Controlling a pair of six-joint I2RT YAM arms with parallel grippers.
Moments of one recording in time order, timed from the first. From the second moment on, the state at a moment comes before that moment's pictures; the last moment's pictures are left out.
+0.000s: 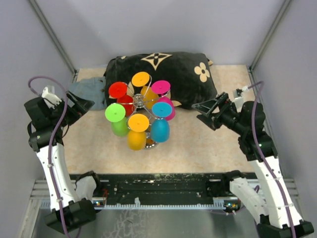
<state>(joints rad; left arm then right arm) 0.41 0.87 1.08 -0.68 0.59 -0.47 0.21 0.71 0.99 -0.53 -0.47 1.12</state>
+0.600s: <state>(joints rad) 0.41 0.87 1.06 -0.63 0.62 -0.52 0.50 0.88 0.92 -0.19 -0.39 1.31</state>
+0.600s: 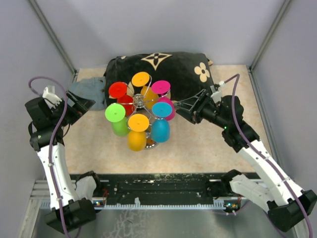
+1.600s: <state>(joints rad) 0.41 0.88 1.03 -0.62 0.63 -0.50 0.56 0.96 0.95 -0.11 -0.39 1.33</state>
